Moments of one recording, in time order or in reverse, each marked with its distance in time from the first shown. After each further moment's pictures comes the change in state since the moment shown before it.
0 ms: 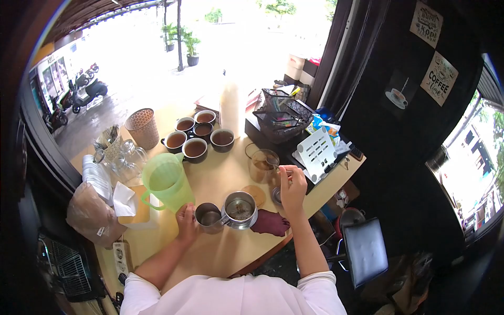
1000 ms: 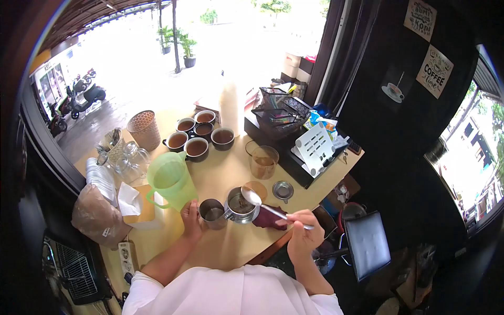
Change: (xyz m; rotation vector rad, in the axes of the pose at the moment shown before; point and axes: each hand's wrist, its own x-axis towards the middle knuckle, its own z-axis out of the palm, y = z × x) left_hand 0.000 -0.005 0.004 -0.026 0.045 0.032; right_hand -0.071 -0.117 -0.076 0.580 0.123 0.044
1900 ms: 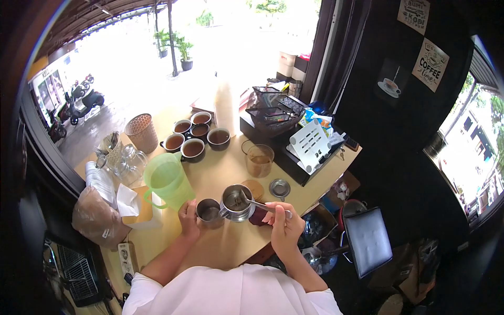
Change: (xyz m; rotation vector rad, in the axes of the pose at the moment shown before) left_hand -0.004 0.011 0.005 0.093 0.009 -0.012; right_hand -0.003 0.006 0.017 -0.183 -0.052 0.182
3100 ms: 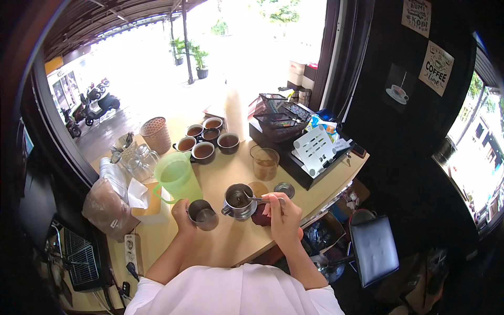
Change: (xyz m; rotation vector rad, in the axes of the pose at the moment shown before) left_hand -0.010 0.041 0.005 -0.124 0.277 0.092; right_hand 0.016 -0.001 -0.009 0.077 -0.160 0.085
